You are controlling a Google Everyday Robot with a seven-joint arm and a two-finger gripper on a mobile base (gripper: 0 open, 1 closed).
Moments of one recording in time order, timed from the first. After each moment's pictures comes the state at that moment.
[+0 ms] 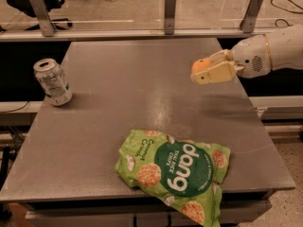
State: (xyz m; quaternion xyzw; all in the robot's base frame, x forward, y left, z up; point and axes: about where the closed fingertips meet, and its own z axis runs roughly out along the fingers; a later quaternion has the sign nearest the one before) arm 0.566 -0.133 0.917 -0.47 0.72 0.34 0.39
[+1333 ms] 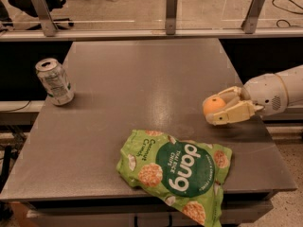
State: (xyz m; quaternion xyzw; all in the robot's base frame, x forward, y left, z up) arm 0.482 -0.158 0.860 -0.51 0.67 0.43 0.34
